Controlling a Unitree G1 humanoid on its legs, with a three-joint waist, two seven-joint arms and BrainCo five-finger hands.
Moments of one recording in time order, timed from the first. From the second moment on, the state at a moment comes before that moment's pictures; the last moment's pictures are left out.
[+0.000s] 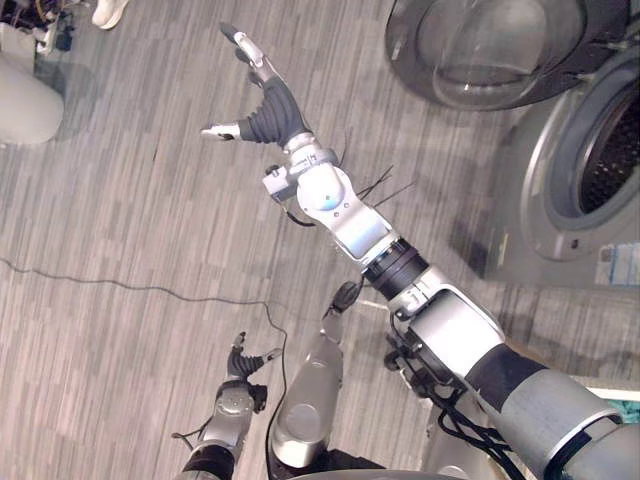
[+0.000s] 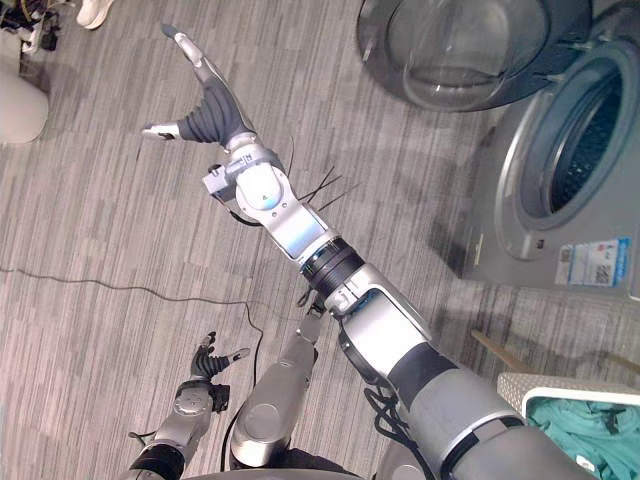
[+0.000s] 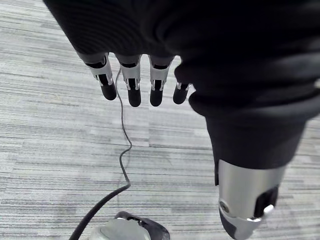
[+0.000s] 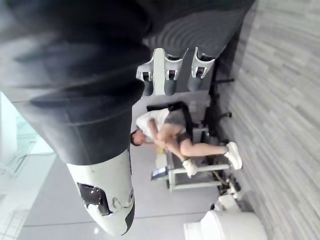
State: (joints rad) left arm -0.06 0.11 -0.04 0.76 0.07 -0.08 0.29; right arm -1.16 0.00 0.42 0.62 0.05 -0.10 -0.31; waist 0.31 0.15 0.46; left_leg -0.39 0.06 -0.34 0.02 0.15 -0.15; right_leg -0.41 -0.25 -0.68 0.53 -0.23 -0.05
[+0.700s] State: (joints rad) left arm -1.03 0.60 -0.19 0.90 0.04 -0.07 0.37; right arm -0.25 -0.28 0.30 0.19 0.12 -0.15 -0.07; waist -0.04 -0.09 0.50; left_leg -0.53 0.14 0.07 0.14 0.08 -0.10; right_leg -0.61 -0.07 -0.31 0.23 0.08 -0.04
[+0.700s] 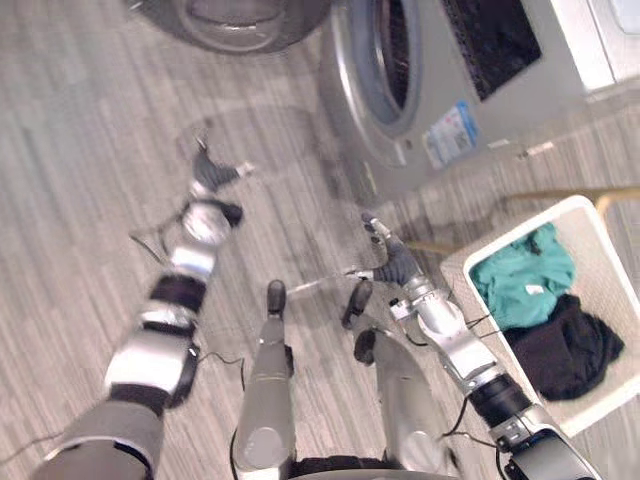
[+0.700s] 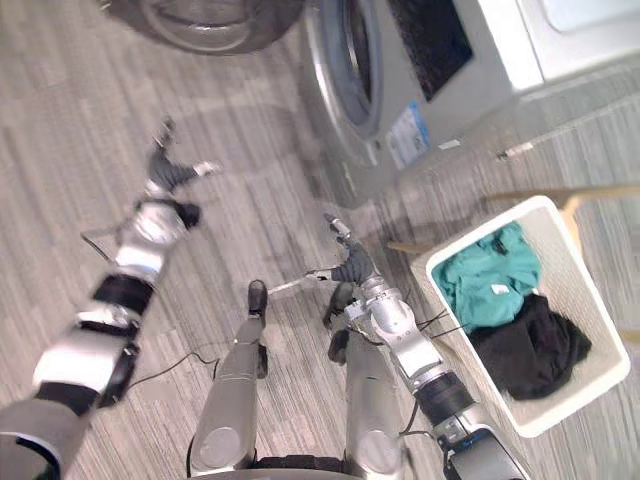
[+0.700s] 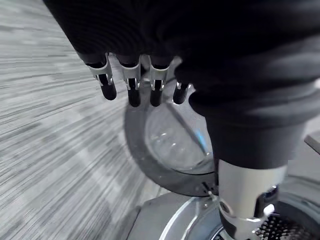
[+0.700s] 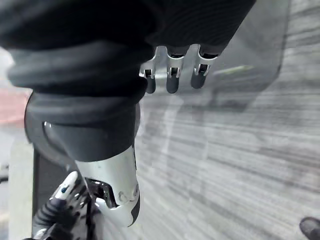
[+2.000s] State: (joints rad) left arm -0.04 0.13 -0.01 0.57 0.09 -0.03 0.30; right arm 0.15 -0.11 -0.05 -0.13 -0.03 -0.16 -0.20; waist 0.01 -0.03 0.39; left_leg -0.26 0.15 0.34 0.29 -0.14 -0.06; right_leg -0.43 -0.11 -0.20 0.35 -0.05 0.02
